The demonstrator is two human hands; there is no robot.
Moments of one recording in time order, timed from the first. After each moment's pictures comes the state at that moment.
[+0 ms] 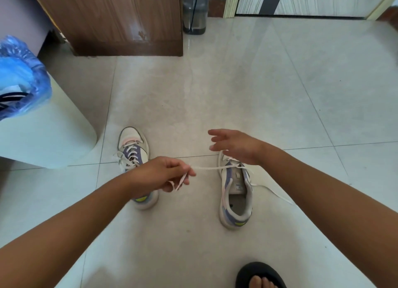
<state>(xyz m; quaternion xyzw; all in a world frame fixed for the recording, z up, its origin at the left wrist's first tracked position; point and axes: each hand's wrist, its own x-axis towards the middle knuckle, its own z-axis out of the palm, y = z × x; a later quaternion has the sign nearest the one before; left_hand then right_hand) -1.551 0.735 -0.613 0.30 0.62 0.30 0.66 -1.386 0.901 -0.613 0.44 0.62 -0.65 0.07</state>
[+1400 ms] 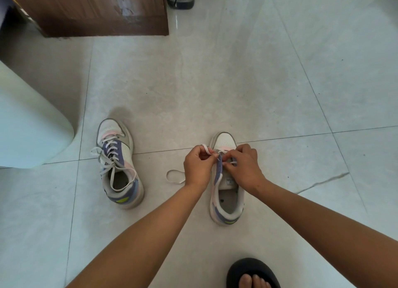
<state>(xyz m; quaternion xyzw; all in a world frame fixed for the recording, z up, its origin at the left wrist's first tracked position) -1.432 0.813 -0.703 0.16 0.72 0.53 0.42 -1.324 0.872 -0.689 0.54 0.77 -0.33 -0.01</state>
